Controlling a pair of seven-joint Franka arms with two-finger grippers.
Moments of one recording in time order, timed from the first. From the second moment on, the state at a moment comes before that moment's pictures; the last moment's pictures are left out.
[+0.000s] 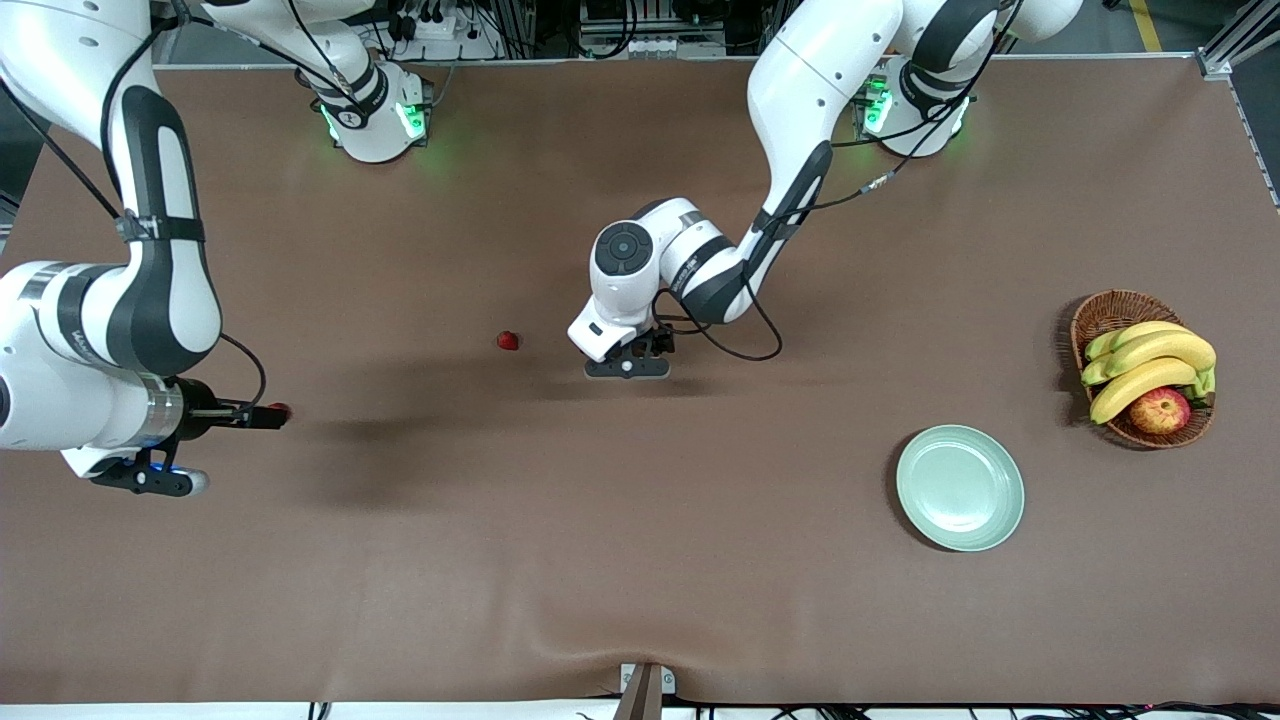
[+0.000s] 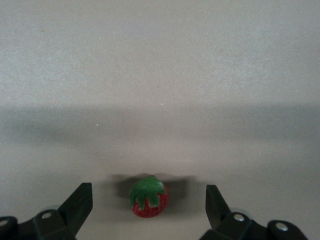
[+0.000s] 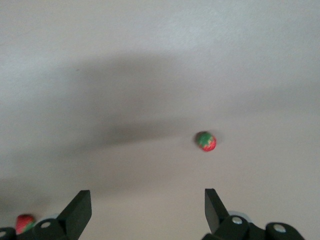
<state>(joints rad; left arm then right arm) -0.81 0.86 -0.07 -1.43 0.07 2.33 -0.91 0.16 0.51 -0.26 -1.54 0.15 1.82 0.00</state>
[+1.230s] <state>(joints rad) -0.83 0.87 -0.07 -1.42 0.11 2.33 -0.91 0.07 0.55 -0.26 -1.91 0.13 2.32 -0.21</state>
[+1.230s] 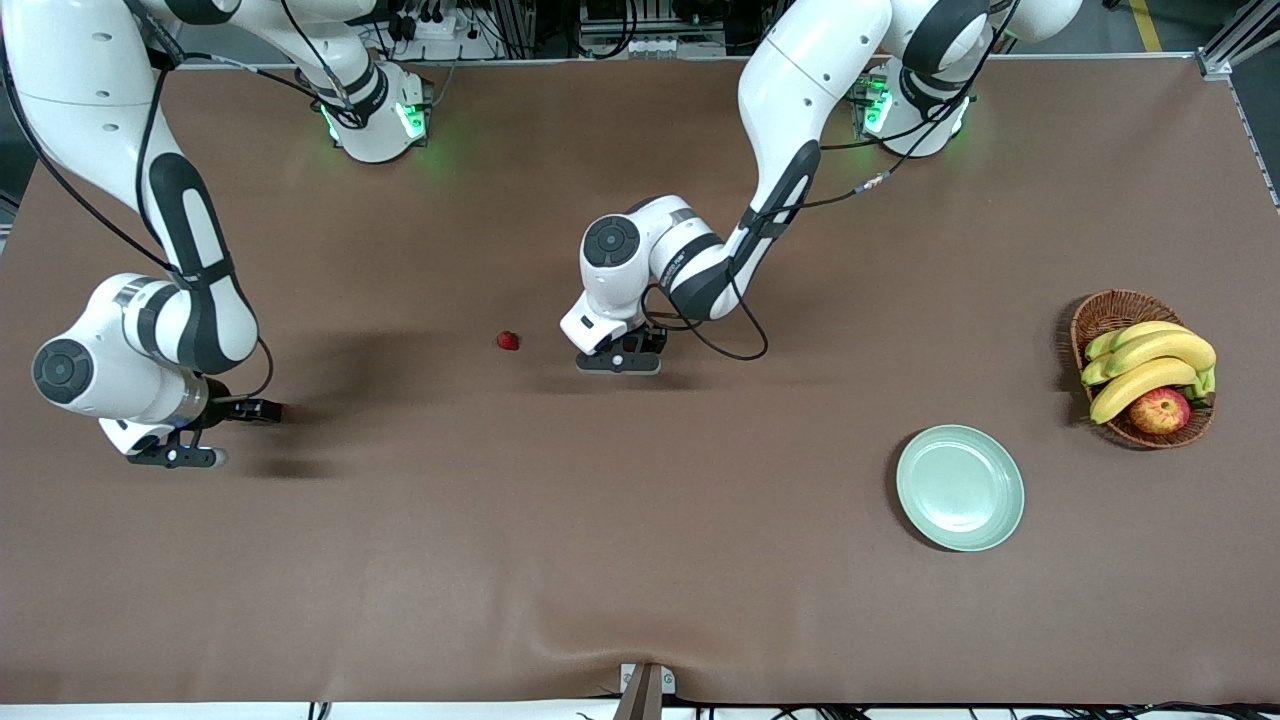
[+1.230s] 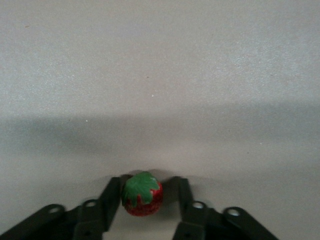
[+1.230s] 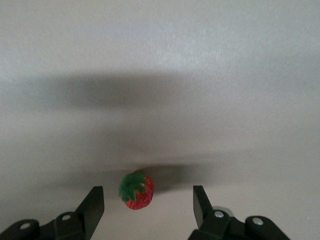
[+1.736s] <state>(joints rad) -0.83 0.87 -0.07 -1.42 0.11 2.32 -0.92 0.07 0.57 -0.25 -1.94 0.13 2.36 -0.21</state>
